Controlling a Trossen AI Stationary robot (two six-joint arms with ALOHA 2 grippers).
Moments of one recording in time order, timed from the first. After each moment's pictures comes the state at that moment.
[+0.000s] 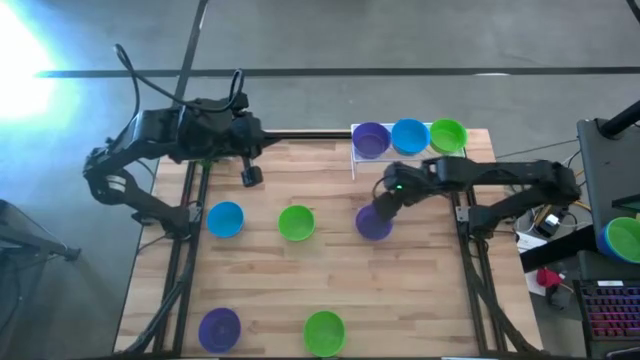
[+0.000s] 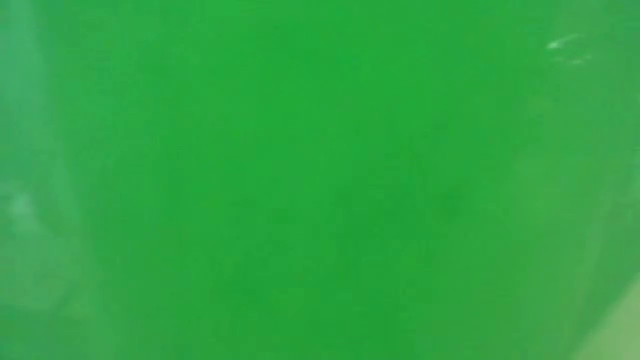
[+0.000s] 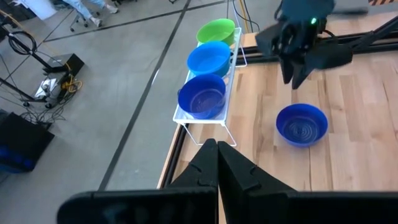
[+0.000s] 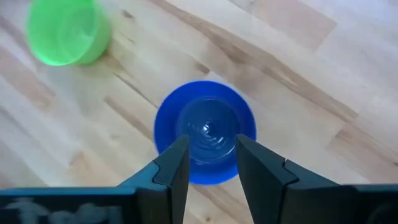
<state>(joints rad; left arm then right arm) 0.07 1.36 1.97 -1.12 -0.34 0.18 -0.08 1.28 1.12 -0.97 0.11 0.90</state>
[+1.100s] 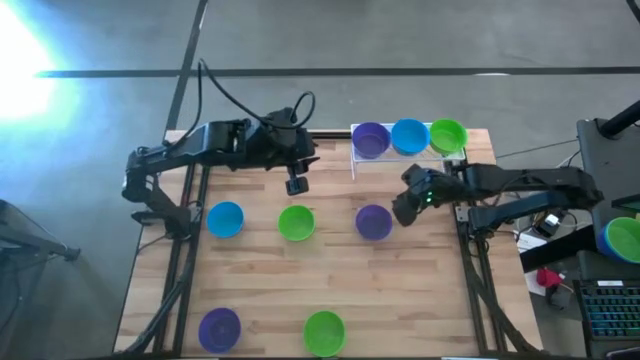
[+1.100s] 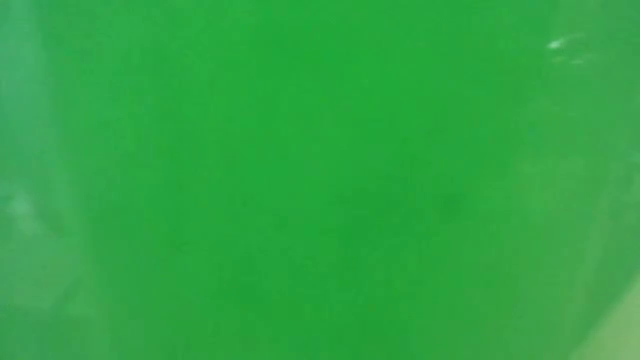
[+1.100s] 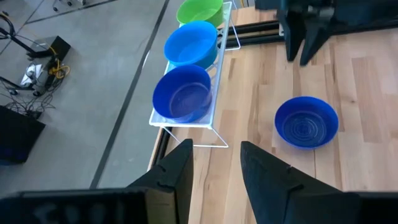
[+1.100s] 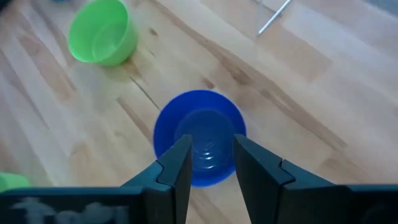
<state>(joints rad) 0.07 1.58 1.97 -1.00 -0.34 0.18 -0.02 1.03 0.92 -0.84 0.19 0.77</state>
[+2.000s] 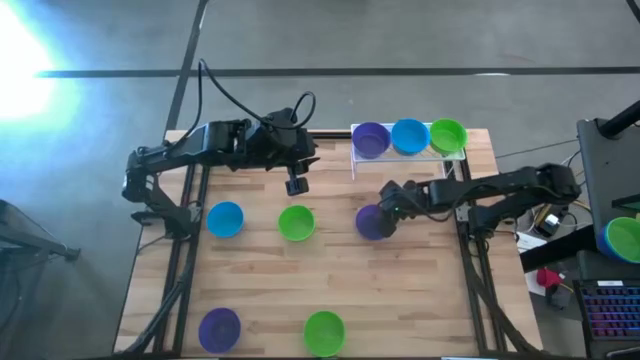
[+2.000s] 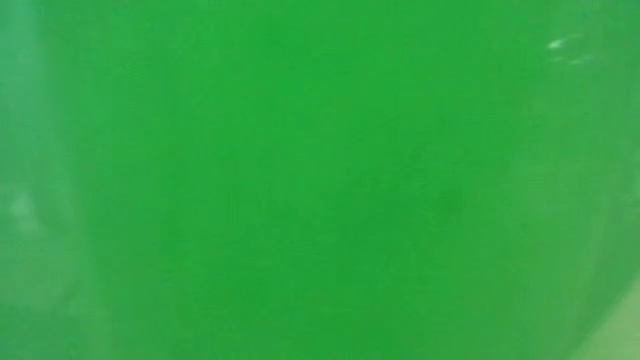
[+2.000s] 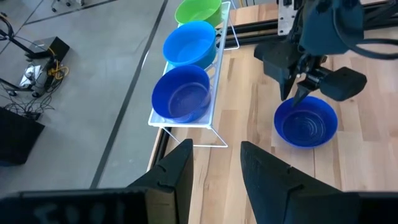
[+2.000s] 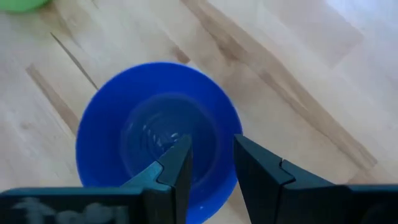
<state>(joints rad) 0.07 1.58 1.97 -1.00 -0.34 0.19 -0.03 1.30 0.75 -0.57 0.23 0.70</state>
